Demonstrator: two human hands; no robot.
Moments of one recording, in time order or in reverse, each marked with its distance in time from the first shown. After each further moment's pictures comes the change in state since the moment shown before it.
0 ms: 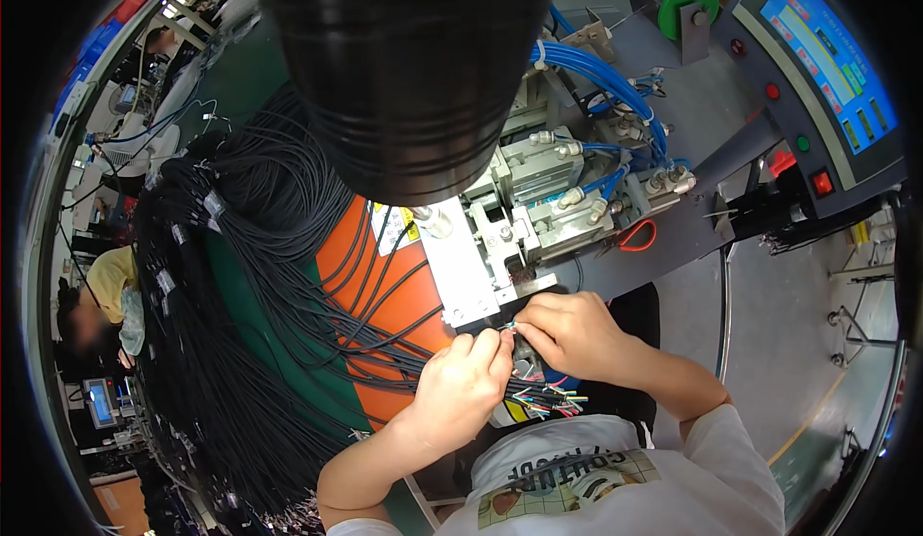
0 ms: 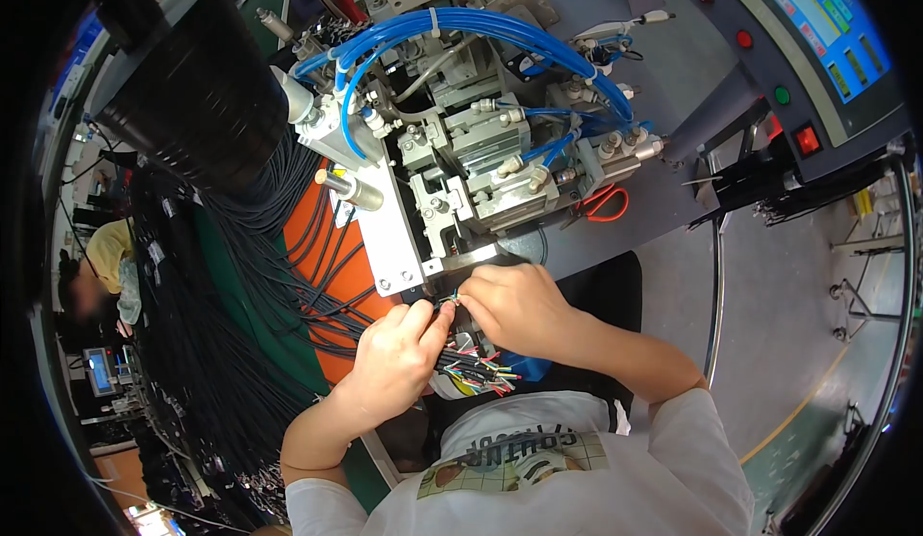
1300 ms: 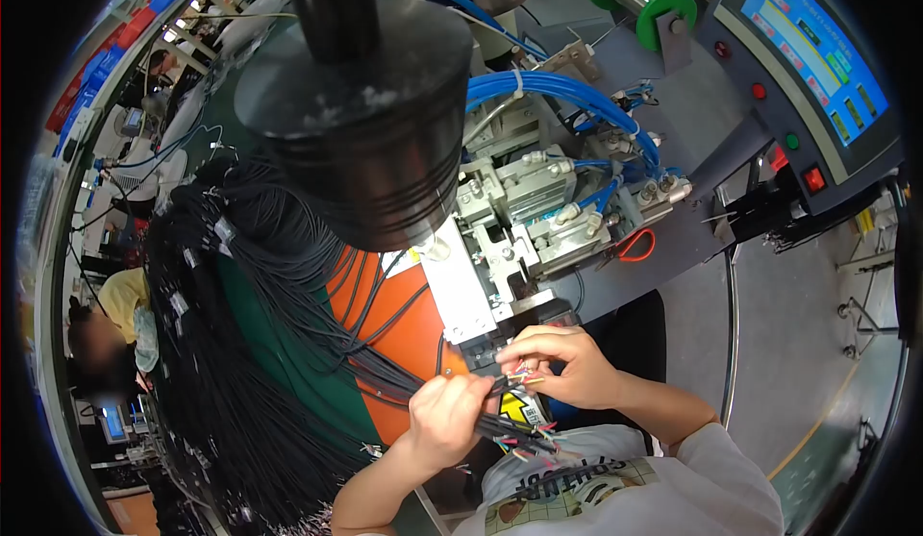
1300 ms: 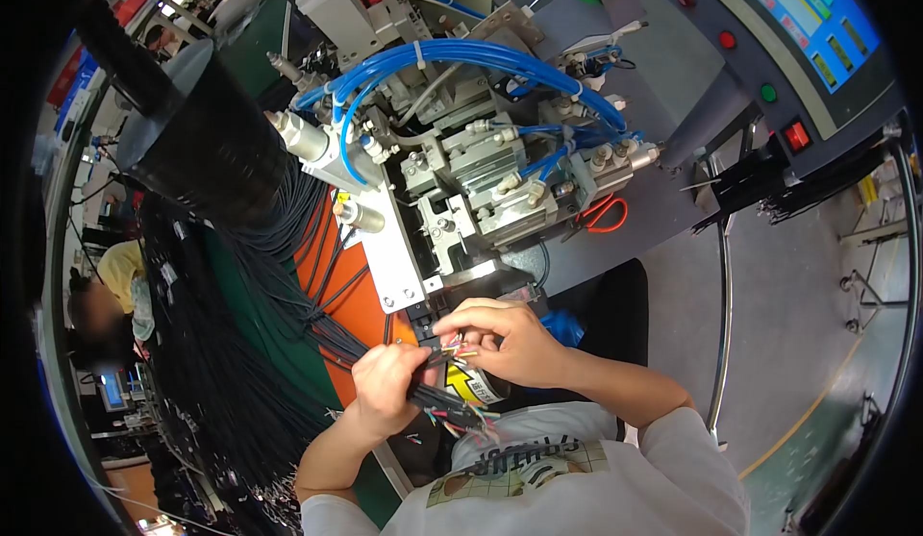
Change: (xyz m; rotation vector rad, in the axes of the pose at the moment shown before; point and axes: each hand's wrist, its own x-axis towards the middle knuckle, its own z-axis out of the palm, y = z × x) left_hand -0.031 -0.005 0.016 -0.230 0.372 0.030; right_hand -0.015 -0.015 0.008 0.761 0.011 0.146
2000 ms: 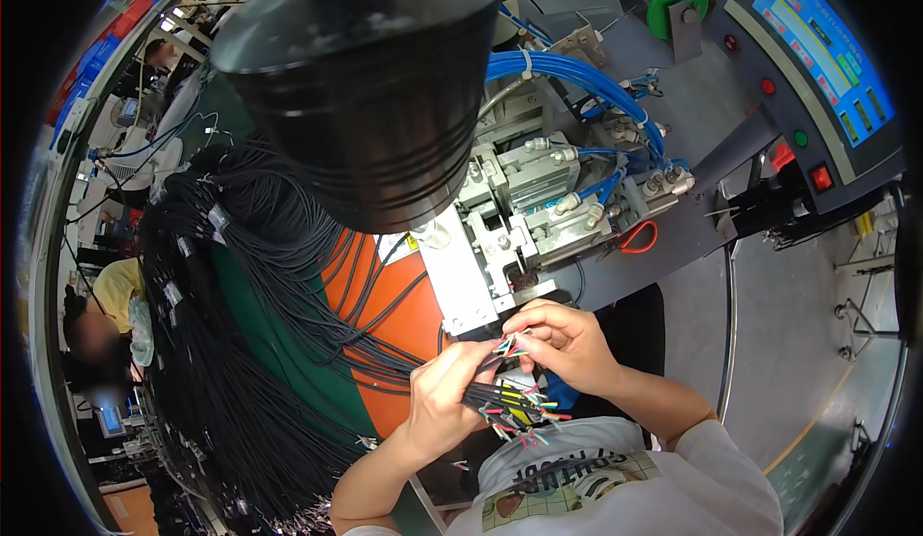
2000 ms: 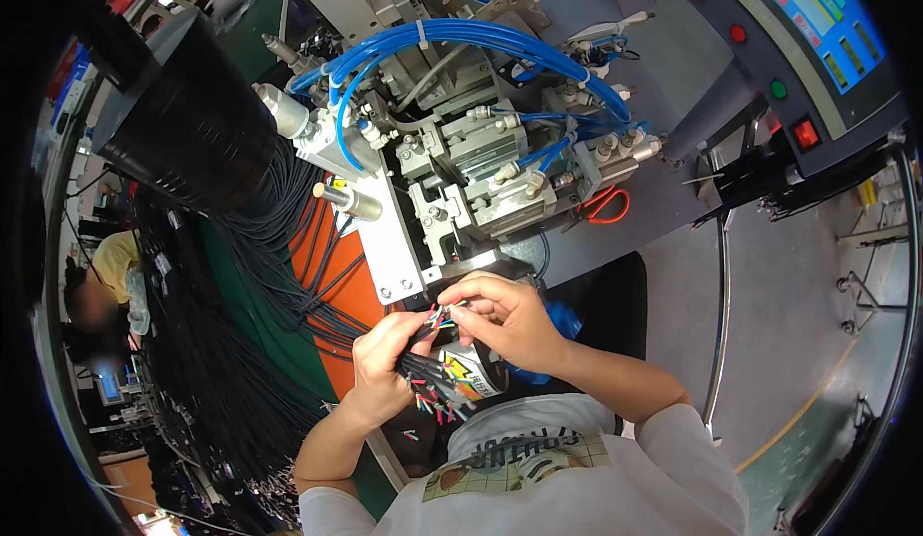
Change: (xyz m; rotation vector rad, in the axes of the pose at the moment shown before) left_hand 0.018 -0.002 0.005 -0.319 0.031 -0.316; right_hand 0.004 0.005 0.010 0.437 0.160 0.139
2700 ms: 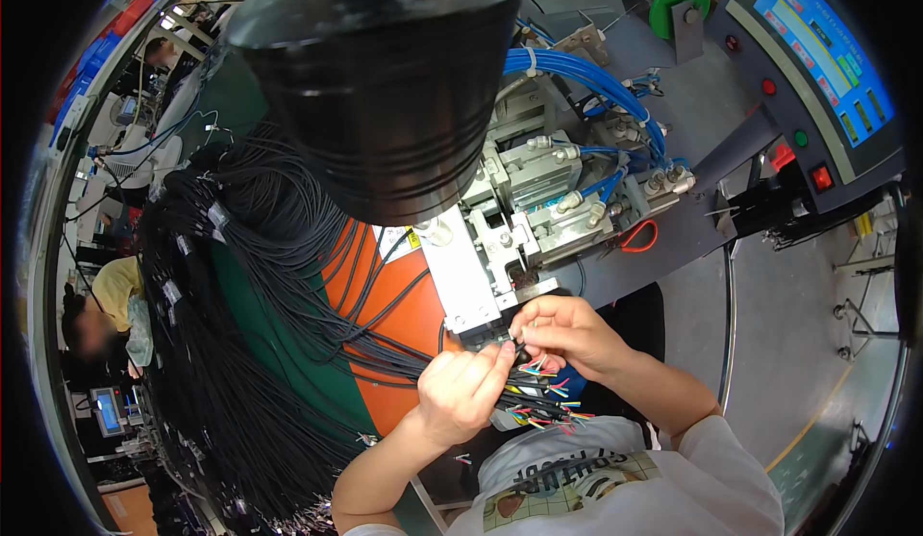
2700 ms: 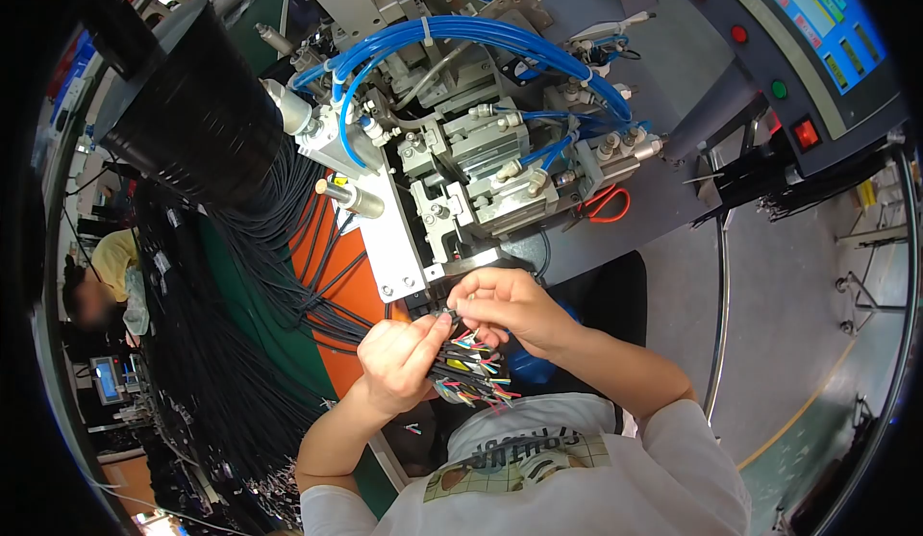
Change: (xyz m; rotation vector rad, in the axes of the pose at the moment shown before) left_hand 0.001 -0.006 0.005 0.441 -0.024 0.410; right_hand 0.010 -0.010 -0.018 0.233 -0.070 0.440
